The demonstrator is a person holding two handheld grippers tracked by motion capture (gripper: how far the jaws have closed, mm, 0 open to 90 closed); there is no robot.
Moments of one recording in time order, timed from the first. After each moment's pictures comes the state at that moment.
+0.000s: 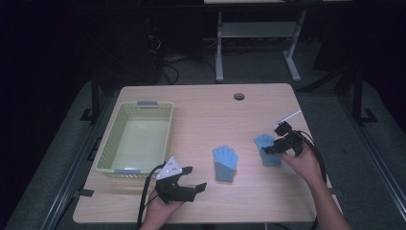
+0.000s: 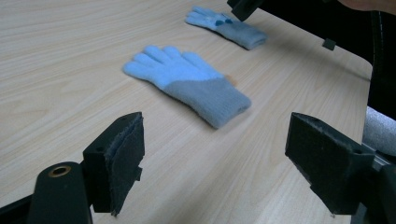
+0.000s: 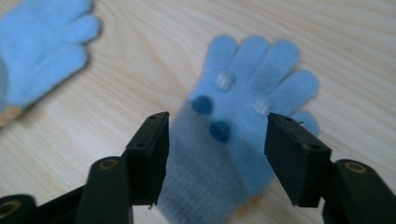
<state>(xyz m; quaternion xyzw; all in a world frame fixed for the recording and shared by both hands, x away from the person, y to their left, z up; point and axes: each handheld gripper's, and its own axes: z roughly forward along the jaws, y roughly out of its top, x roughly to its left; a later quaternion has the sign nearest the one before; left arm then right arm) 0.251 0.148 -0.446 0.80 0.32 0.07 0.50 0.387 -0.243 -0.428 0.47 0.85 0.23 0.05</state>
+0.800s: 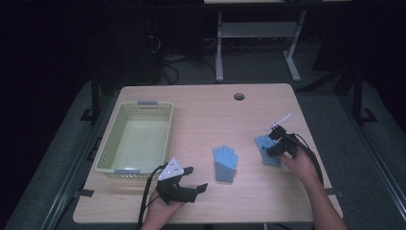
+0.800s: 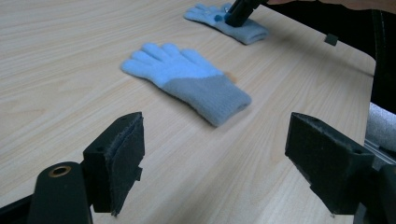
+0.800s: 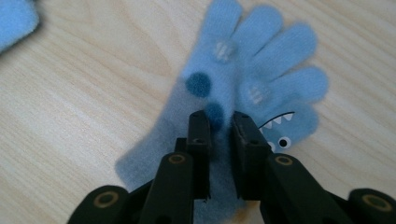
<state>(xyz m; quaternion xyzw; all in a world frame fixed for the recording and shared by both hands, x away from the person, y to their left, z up) 0.250 0.146 -0.447 0.80 0.32 0.08 0.50 0.388 -0.230 -0.442 0.46 0.87 0.17 0.07</state>
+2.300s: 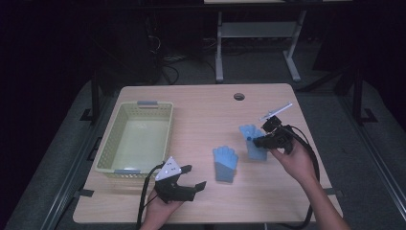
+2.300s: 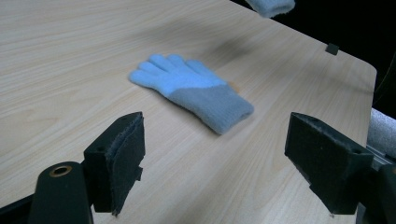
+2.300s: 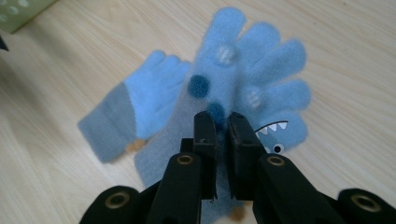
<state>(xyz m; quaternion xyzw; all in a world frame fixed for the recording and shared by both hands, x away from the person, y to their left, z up) 0.250 0.150 -0.442 0.79 0.32 0.09 0.51 0.352 -0.186 -0.356 0.41 0.87 0.28 0.08</state>
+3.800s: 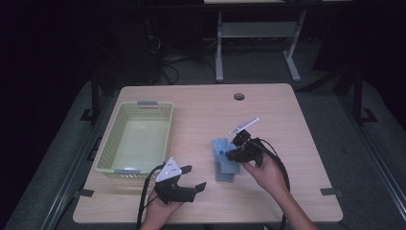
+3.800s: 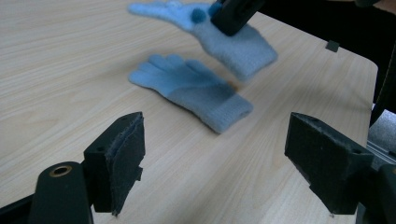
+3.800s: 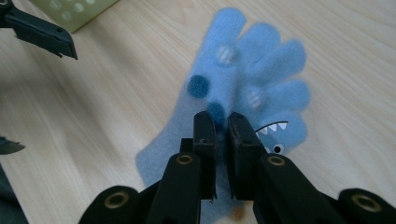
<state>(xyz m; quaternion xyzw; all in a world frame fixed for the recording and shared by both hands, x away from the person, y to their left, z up) 0.247 0.149 -0.442 0.80 0.31 0.10 0.51 0.334 -0.112 -0.387 0.37 0.88 0.29 0.04</state>
